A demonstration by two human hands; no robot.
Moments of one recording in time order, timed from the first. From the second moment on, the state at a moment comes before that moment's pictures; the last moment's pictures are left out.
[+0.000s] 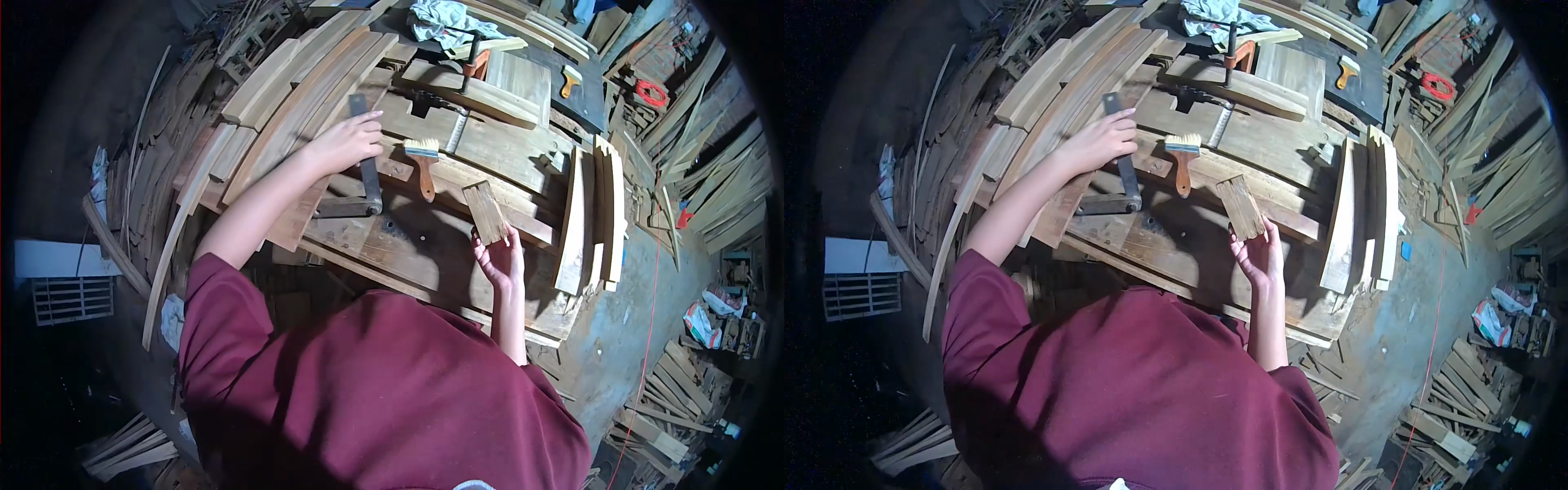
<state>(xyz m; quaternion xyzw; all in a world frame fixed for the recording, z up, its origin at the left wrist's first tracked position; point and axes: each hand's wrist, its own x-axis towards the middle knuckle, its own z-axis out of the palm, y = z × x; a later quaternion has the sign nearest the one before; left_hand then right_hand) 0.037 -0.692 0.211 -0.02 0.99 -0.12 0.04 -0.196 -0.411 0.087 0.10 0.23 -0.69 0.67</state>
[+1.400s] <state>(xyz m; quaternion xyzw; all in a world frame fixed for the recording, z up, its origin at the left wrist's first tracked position) 0.009 -0.612 0.182 -0.32 0.54 0.71 -0.33 -0.192 -0.453 0.148 -0.02 0.30 -0.65 0.70</state>
